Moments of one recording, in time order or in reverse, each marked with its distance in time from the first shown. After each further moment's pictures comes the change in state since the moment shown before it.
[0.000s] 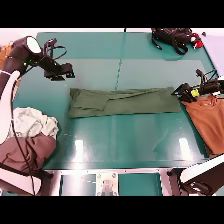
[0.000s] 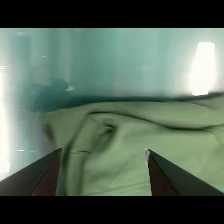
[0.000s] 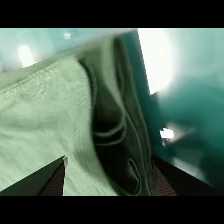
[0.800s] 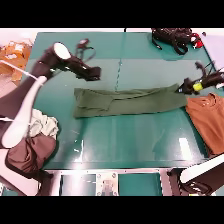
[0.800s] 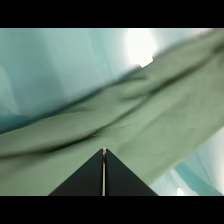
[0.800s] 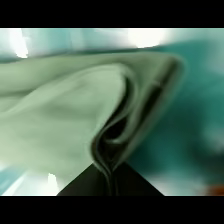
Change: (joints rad) left arm -0.272 -0.076 -0.003 -0.222 0.192 0.157; right arm 0.051 0.075 0.169 0.027 0.200 -0.004
